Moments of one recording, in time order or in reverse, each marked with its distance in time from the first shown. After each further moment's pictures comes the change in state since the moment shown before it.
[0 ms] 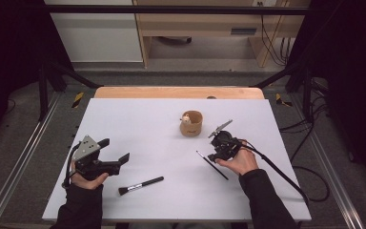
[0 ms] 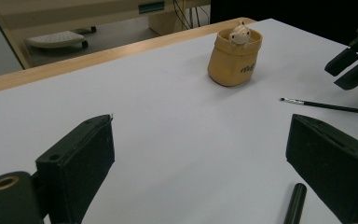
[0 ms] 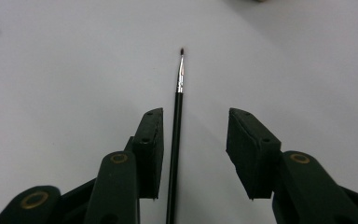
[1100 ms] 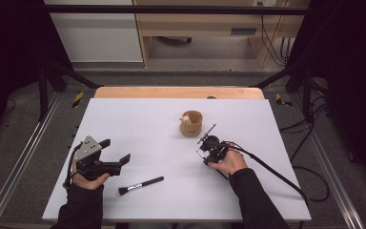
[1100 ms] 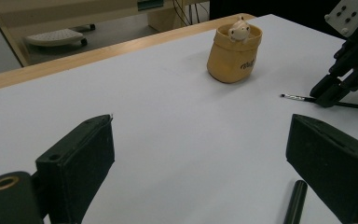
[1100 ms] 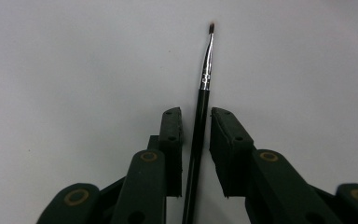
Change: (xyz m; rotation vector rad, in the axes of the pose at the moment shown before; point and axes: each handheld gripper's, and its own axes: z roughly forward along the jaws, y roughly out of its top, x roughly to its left) left arm -0.001 -0.001 0.002 0.012 -0.001 0.007; right arm 0.011 0.010 0.042 0.153 0.019 -0.048
